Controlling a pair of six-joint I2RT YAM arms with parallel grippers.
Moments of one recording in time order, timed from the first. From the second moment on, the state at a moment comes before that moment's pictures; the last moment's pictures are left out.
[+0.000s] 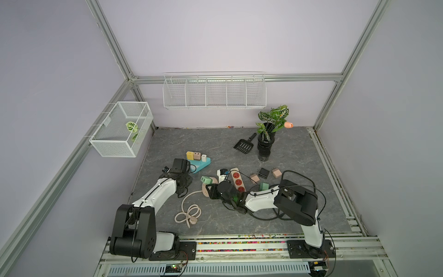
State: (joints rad) left arm -0.18 1.28 0.76 -0.56 -0.14 -0.99; right arm 1.10 2.04 1.04 0.52 0.19 0.95
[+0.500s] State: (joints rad) left arm -0.18 1.37 0.69 -0.40 -0.08 -1.03; right arm 1.10 2.04 1.04 0.52 0.18 0.95
